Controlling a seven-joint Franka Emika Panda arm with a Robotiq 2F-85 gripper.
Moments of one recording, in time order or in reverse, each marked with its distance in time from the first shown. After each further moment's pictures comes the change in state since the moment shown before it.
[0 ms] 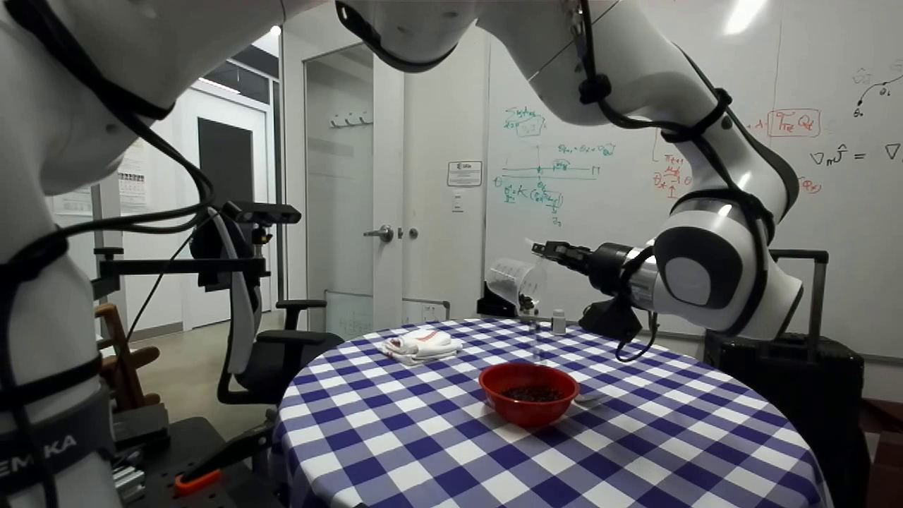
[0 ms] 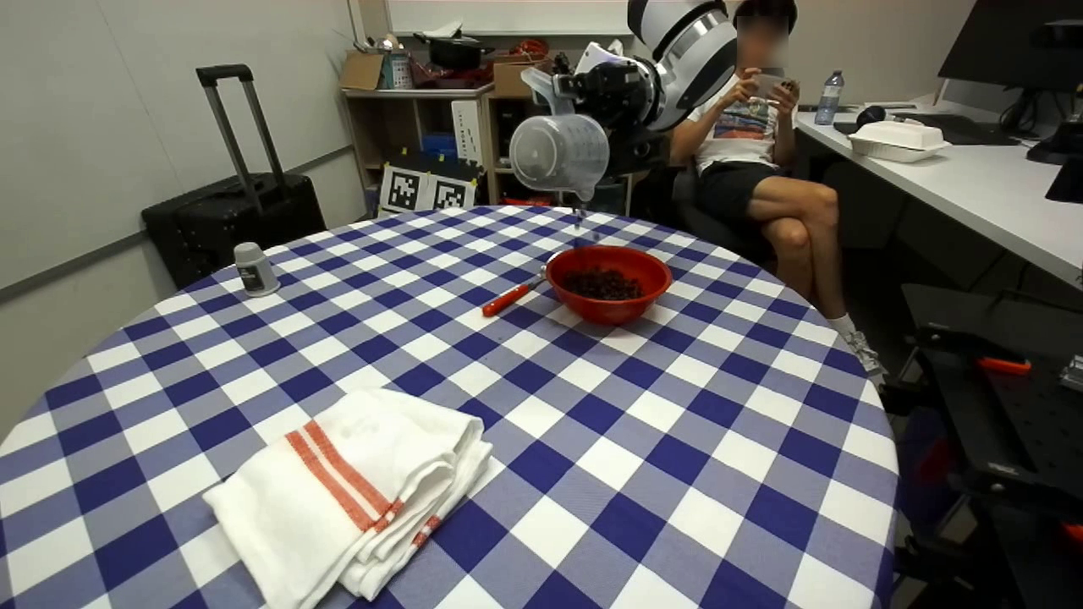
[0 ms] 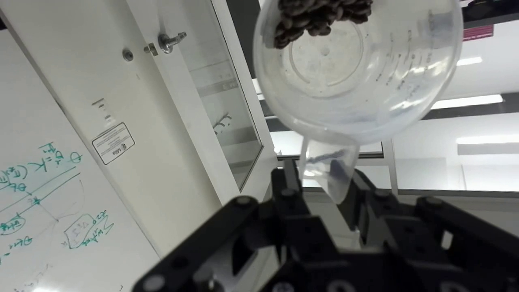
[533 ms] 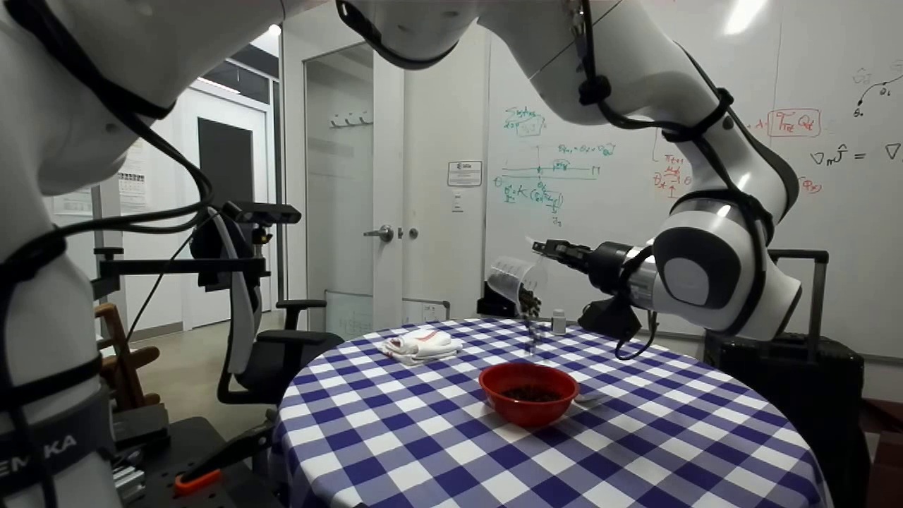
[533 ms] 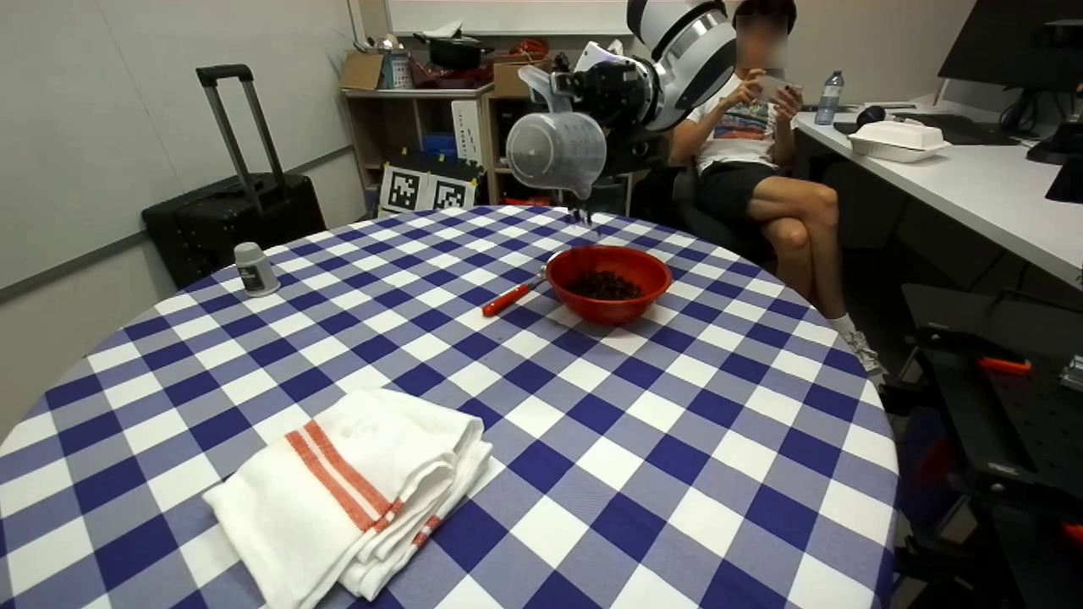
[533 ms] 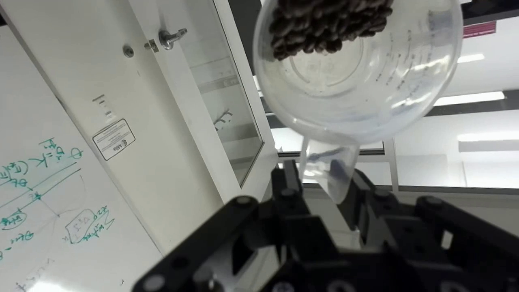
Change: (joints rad) arm -0.024 -0.001 0.033 0.000 -0.004 0.012 0.004
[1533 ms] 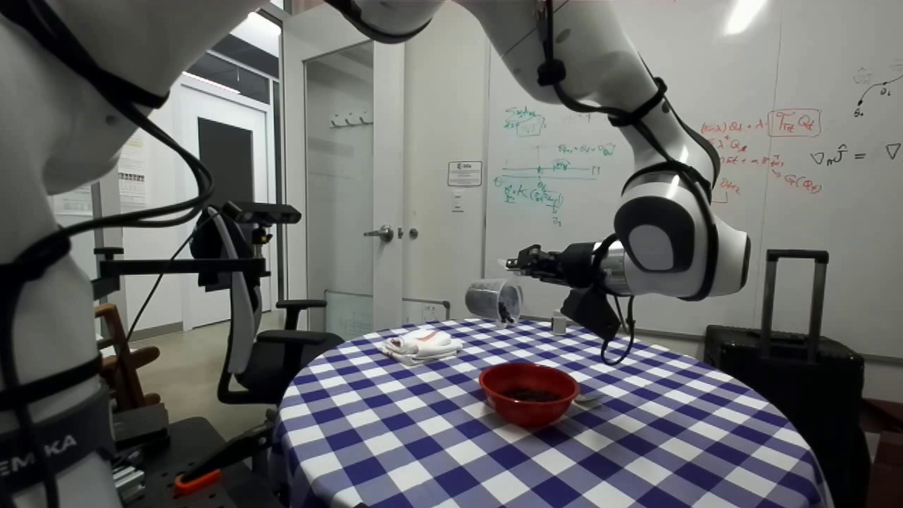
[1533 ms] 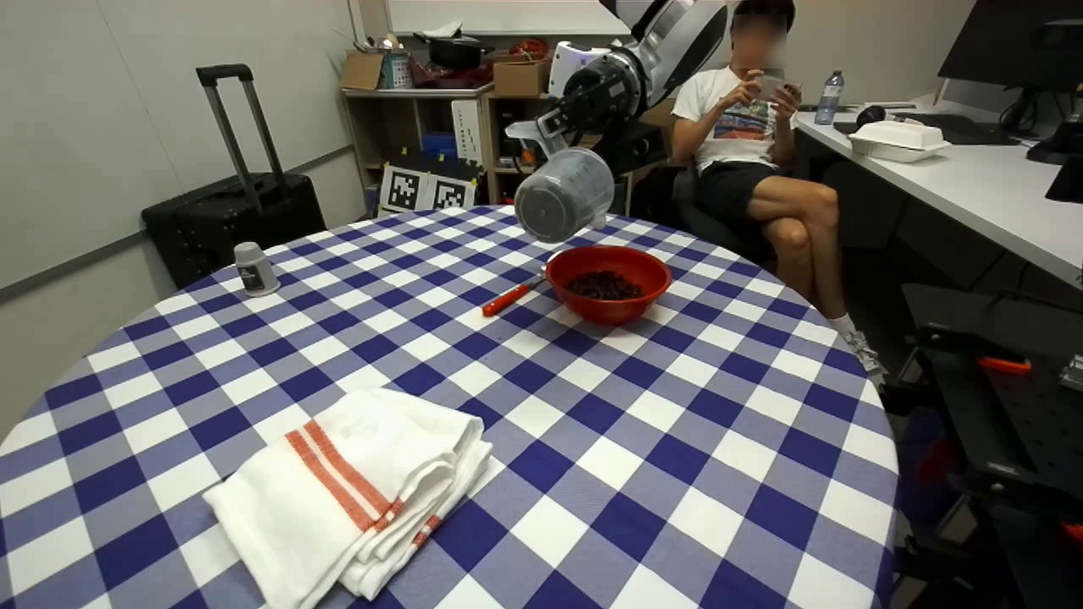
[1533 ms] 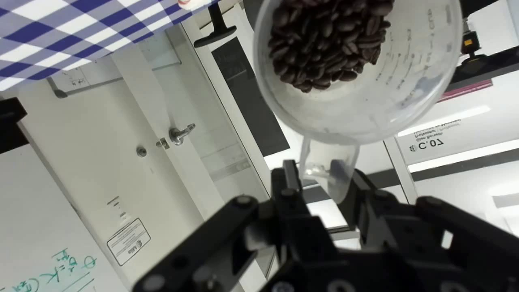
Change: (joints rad) arm 0.049 -0.090 0.056 -0.067 -0.201 0.208 0.122
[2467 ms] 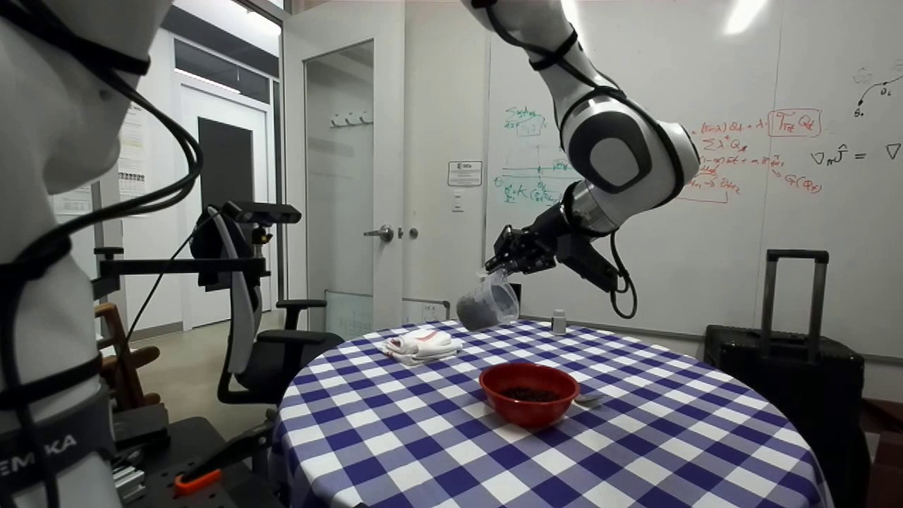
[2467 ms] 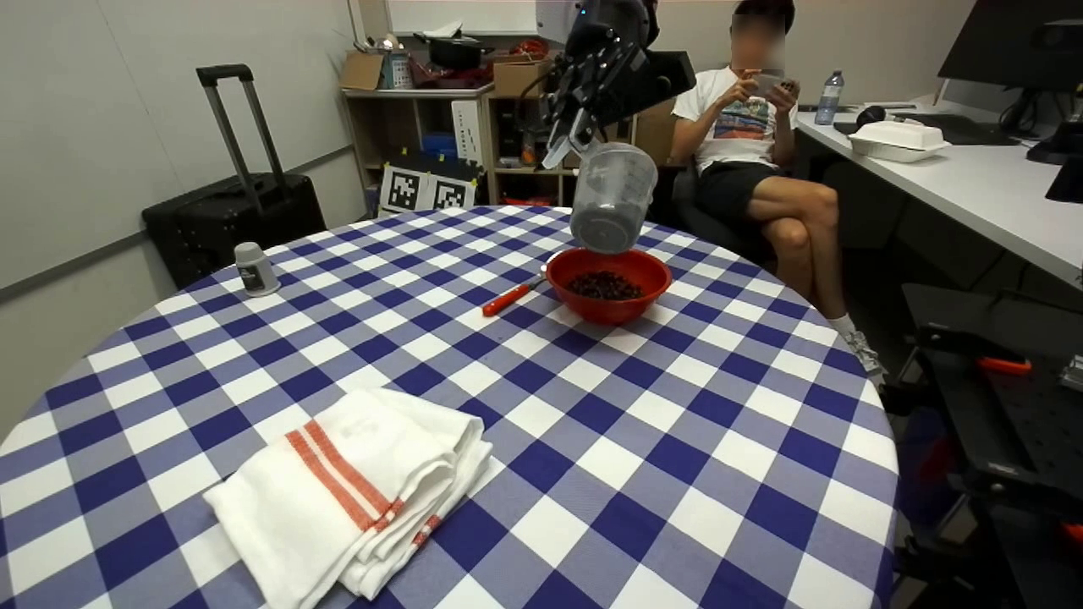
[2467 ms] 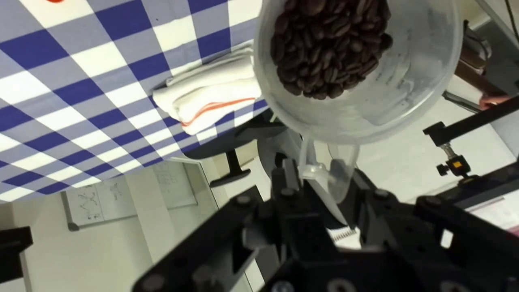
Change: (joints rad) arm 0.009 -0.264 0.126 -0.170 -0.409 0.292 0.143
